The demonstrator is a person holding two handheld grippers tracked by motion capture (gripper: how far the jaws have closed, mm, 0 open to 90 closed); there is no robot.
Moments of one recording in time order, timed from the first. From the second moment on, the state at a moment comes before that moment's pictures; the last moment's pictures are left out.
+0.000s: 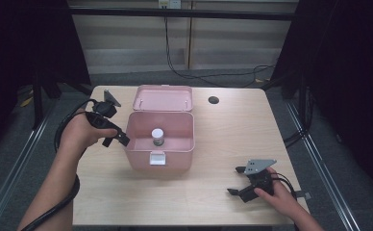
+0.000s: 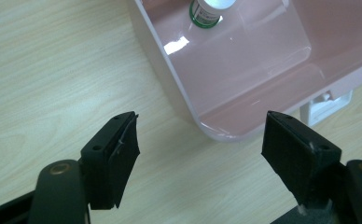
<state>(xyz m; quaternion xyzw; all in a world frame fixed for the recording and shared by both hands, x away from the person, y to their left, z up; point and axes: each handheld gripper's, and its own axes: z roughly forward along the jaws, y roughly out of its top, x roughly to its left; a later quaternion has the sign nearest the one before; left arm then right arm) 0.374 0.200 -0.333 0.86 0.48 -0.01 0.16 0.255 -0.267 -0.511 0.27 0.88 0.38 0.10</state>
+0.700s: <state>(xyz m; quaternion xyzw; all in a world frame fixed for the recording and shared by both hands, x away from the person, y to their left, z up) 0.343 0.212 -0.384 0.87 0.46 -0.01 0.18 0.255 -0.267 -0.511 0.27 0.88 0.38 0.10</state>
